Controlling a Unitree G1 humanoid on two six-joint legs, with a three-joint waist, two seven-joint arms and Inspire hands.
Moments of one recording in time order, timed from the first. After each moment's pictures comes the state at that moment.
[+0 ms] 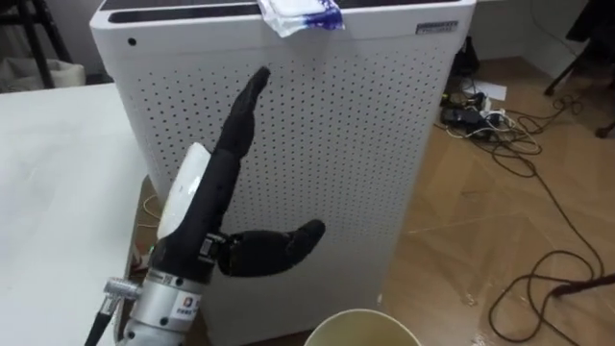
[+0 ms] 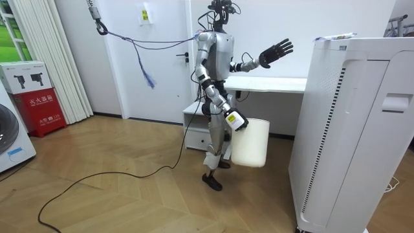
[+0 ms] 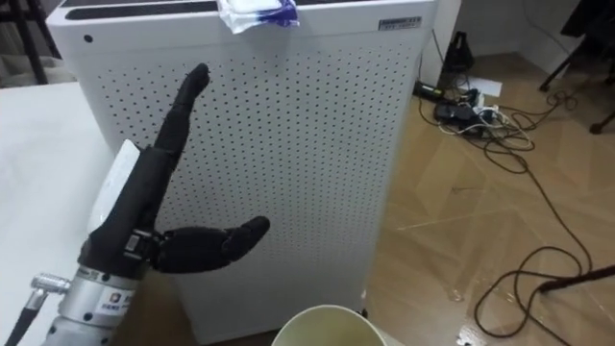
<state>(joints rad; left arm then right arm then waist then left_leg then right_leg) 0.02 0.31 -0.18 -0.21 0.35 -0.36 0.19 0.04 -0.34 0.21 0.78 0.20 -0.14 0.11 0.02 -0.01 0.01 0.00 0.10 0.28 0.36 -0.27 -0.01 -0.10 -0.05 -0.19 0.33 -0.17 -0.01</state>
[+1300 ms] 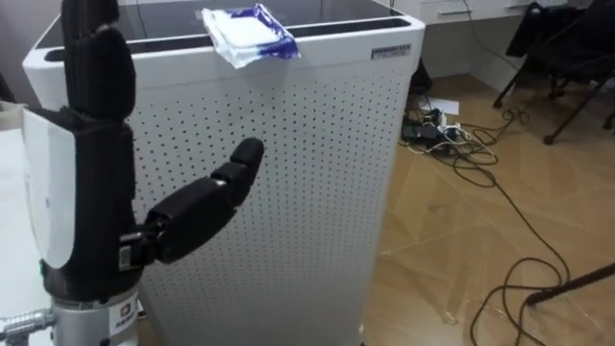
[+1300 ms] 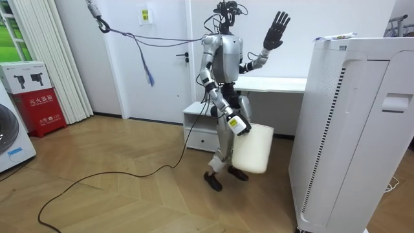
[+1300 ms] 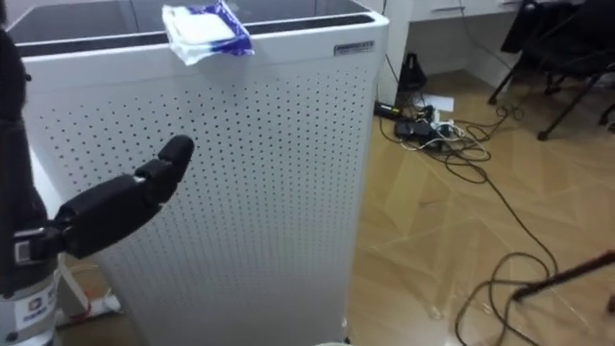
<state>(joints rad) 0.00 0.32 -0.03 -0.35 0.67 -0.54 0.62 0.10 -0.35 0.21 0.79 0.19 -0.15 0.11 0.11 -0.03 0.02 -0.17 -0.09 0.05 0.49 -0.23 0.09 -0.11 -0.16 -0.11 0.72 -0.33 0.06</state>
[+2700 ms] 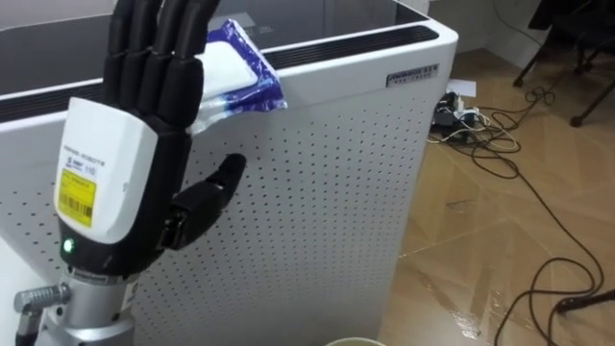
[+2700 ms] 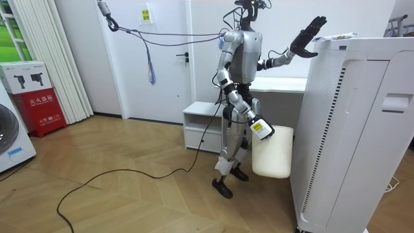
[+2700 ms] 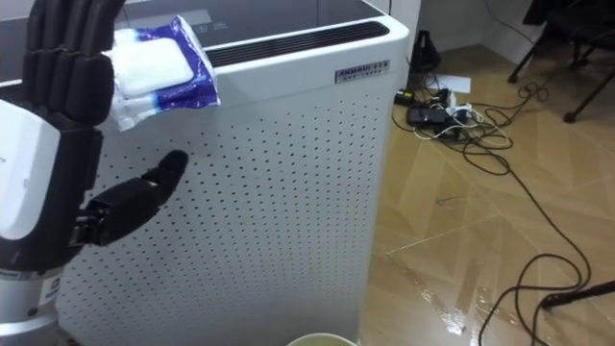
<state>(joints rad) 0.00 0.44 -0.02 -0.32 0.92 -0.34 0.57 0.11 -0.36 0.20 0.69 0.07 -0.15 0.19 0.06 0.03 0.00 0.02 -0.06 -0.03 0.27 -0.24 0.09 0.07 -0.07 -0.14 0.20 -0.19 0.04</state>
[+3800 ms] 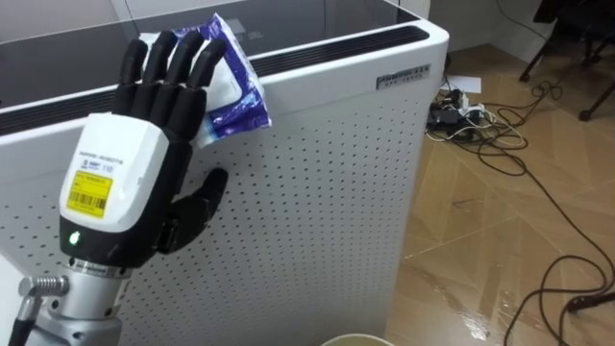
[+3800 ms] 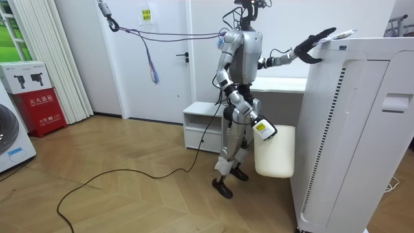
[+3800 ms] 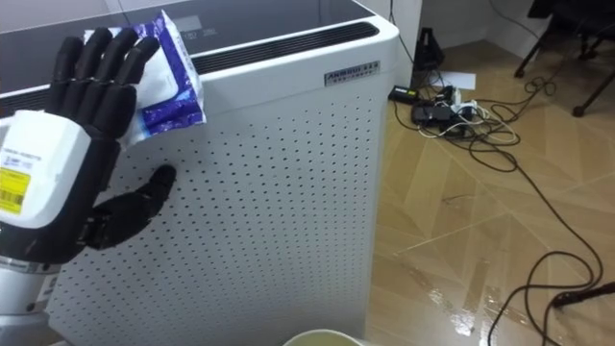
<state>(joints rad) 0.03 0.48 -0.01 -0.31 0.91 -0.23 0.37 0.12 -0.39 0.17 0.61 0.04 -0.08 0.24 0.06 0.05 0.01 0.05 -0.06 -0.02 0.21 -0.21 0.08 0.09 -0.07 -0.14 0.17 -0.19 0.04</state>
